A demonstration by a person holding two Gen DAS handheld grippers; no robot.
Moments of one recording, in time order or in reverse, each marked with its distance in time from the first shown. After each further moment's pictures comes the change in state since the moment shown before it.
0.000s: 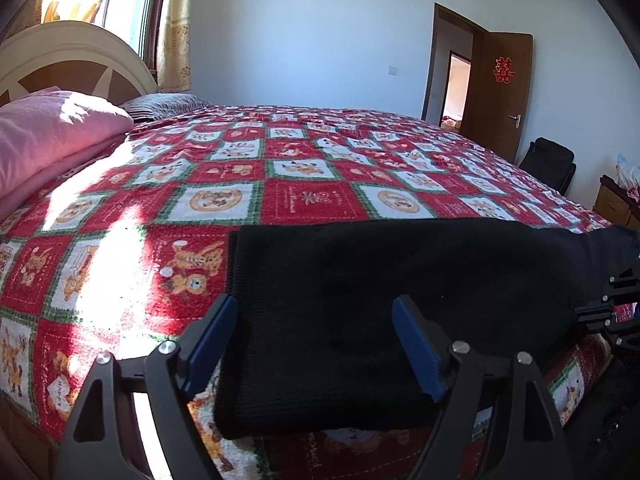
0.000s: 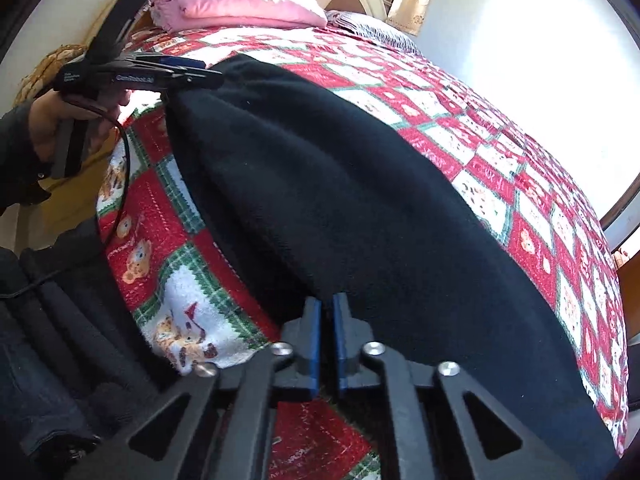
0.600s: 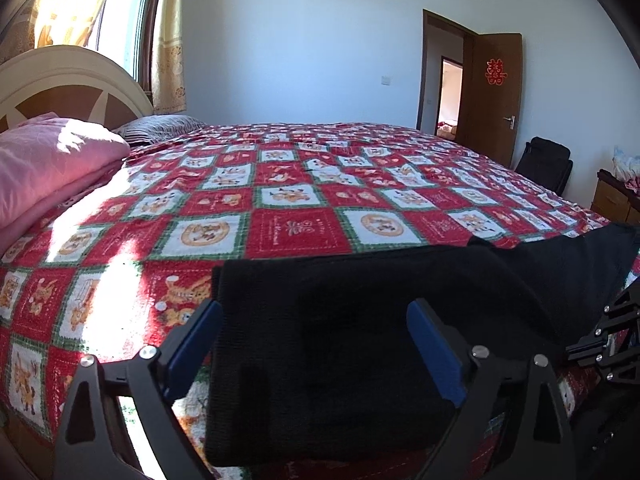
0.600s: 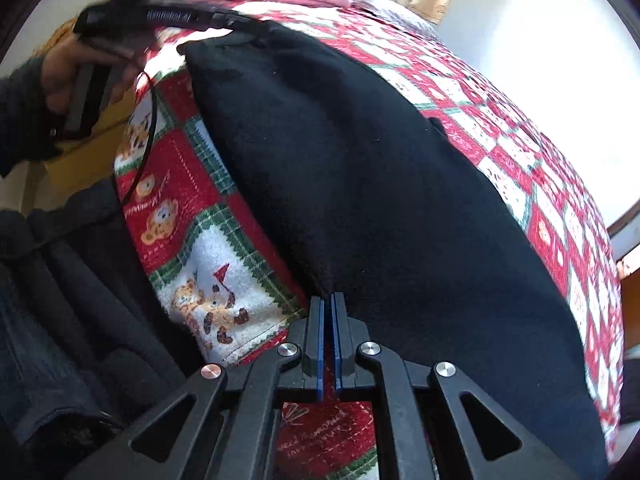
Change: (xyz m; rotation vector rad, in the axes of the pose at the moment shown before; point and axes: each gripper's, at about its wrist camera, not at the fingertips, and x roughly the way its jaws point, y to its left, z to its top) left arm -0.008 -0.023 0.012 0.059 -0.051 0.005; right arm 0.009 0.018 -0.009 -0.079 0.083 0.024
